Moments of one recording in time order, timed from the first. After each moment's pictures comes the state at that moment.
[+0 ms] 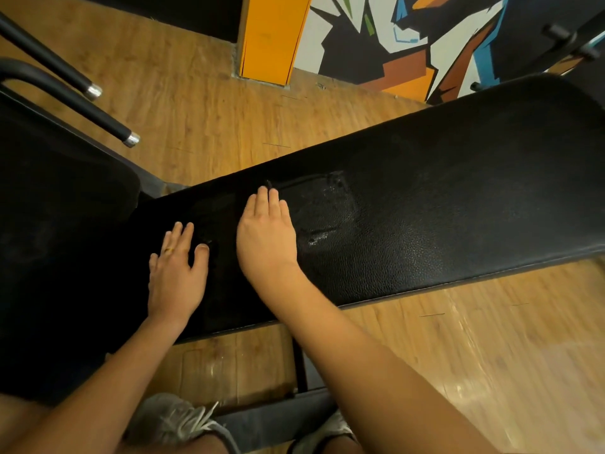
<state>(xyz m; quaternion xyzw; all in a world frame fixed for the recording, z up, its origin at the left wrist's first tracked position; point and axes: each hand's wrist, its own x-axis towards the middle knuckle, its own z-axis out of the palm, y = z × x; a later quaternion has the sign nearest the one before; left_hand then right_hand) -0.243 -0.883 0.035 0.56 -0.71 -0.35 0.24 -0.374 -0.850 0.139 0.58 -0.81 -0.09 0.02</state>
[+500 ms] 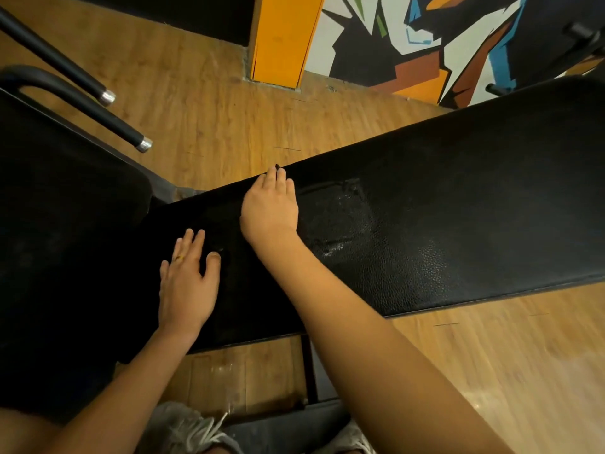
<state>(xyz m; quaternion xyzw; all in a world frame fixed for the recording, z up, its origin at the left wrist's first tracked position) -0.245 -0.885 0.032 0.57 -0.70 -0.35 0.24 -0.390 -0.916 0.141 0.55 -0.83 -0.11 -0.01</state>
